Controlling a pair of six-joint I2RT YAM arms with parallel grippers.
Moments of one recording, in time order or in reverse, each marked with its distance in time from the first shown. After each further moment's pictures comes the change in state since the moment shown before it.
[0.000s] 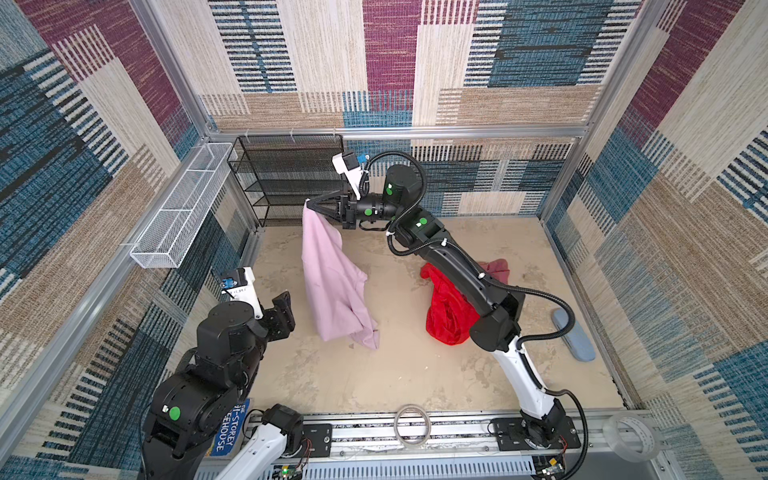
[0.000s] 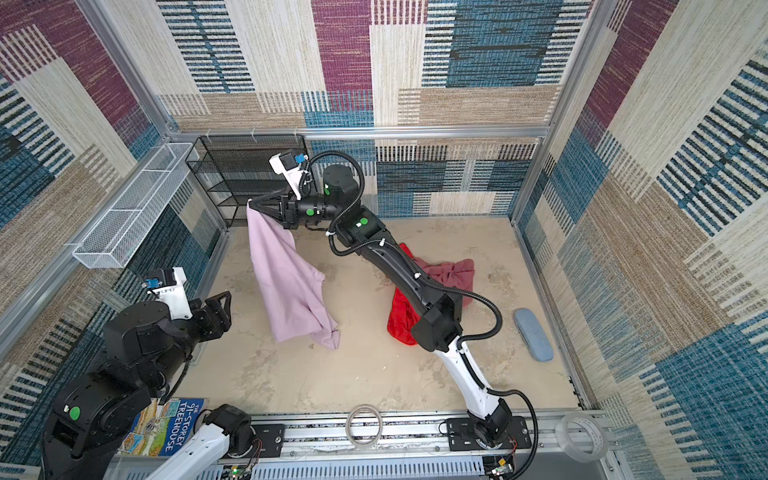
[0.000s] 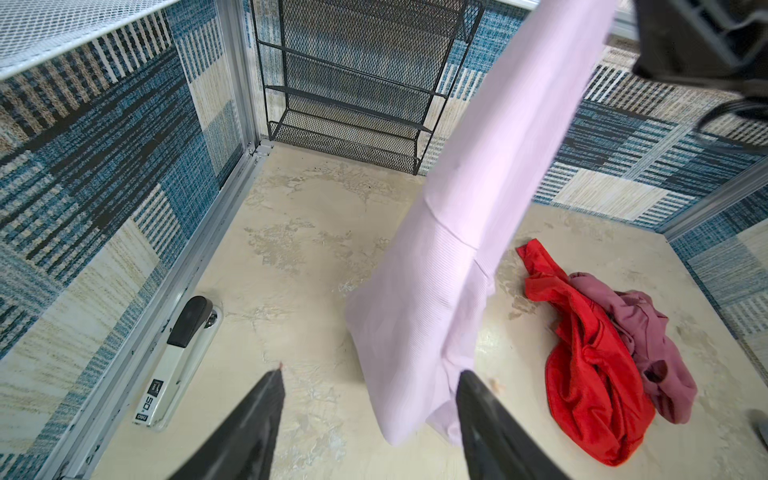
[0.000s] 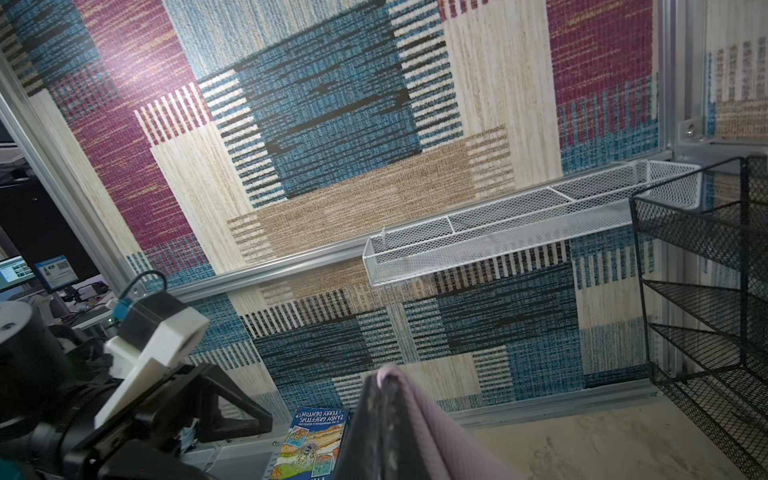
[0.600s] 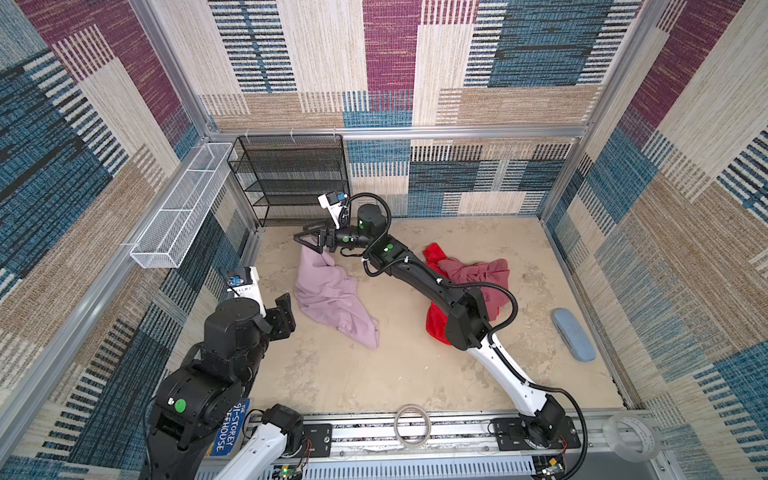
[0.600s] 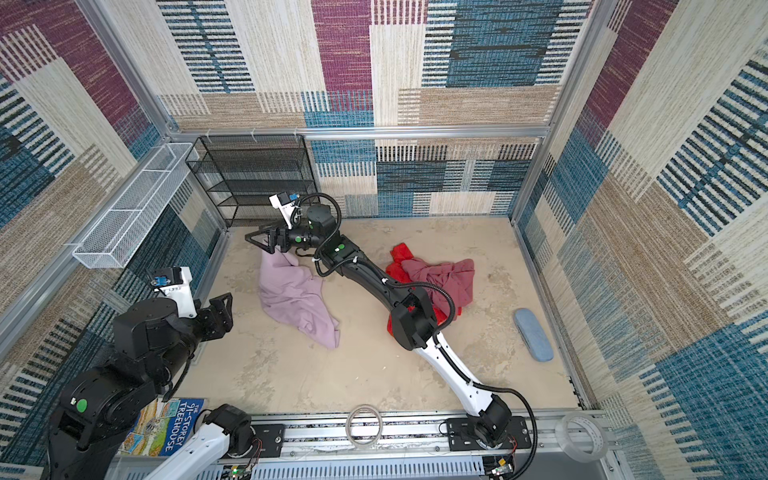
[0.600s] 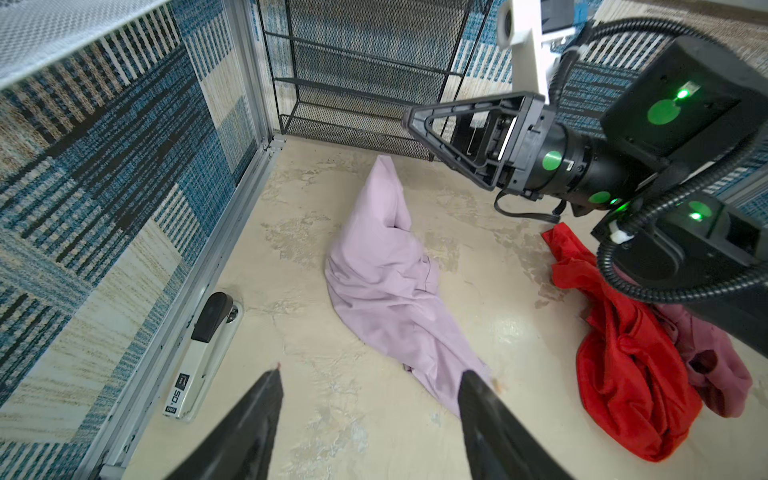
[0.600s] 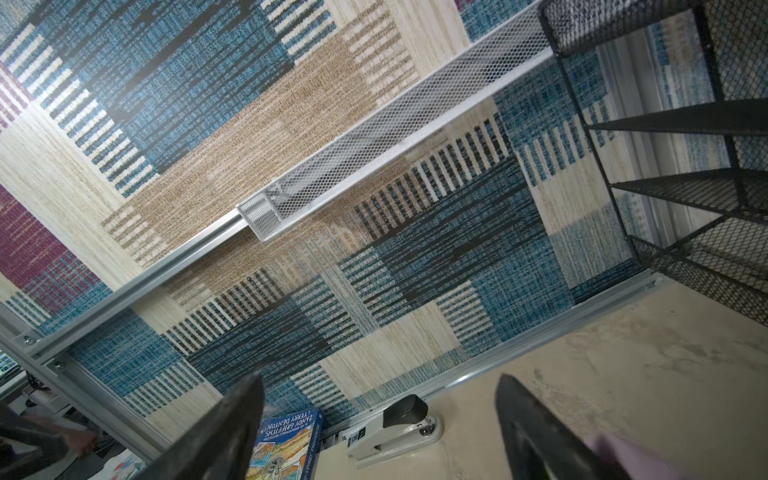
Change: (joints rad) left arm 0.001 0.030 -0.016 -0.018 -0.022 0.043; right arm 0.022 0.274 0.009 0.188 0.106 0.143
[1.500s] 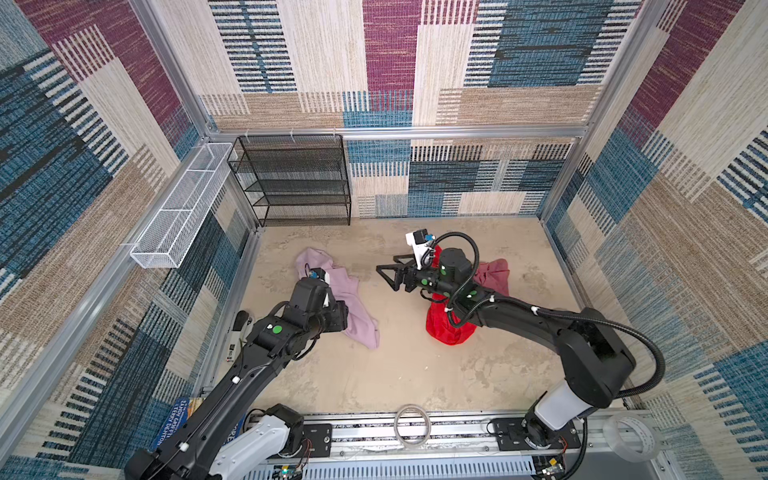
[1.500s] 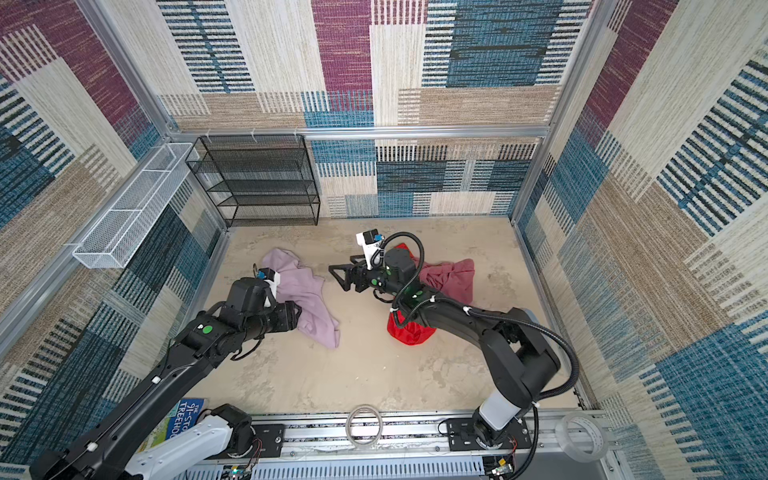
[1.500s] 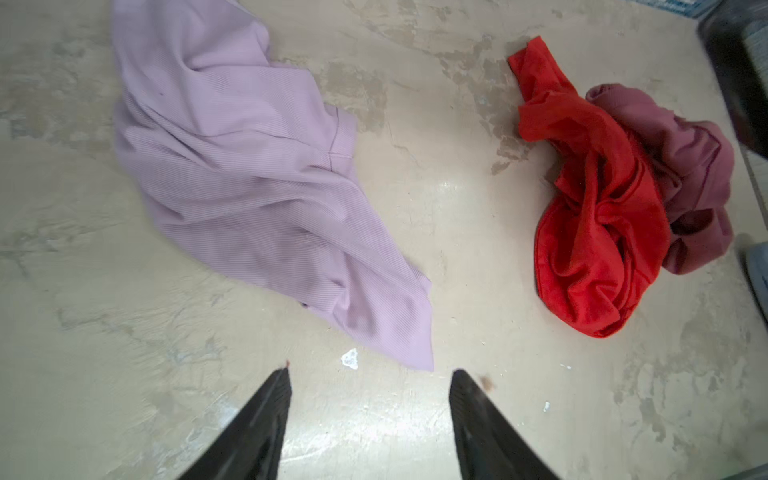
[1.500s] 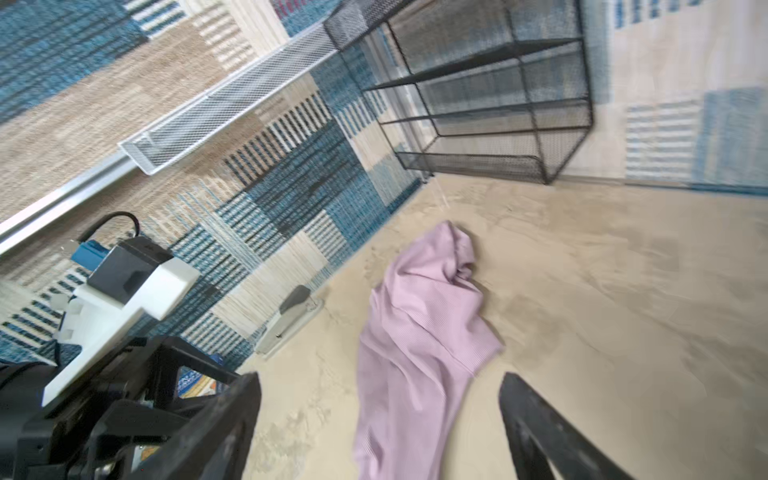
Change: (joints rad) left arm -0.060 0.315 -0.344 0.339 0.349 -0.108; right arm -0.140 -1.099 -1.712 0.327 0.394 -0.174
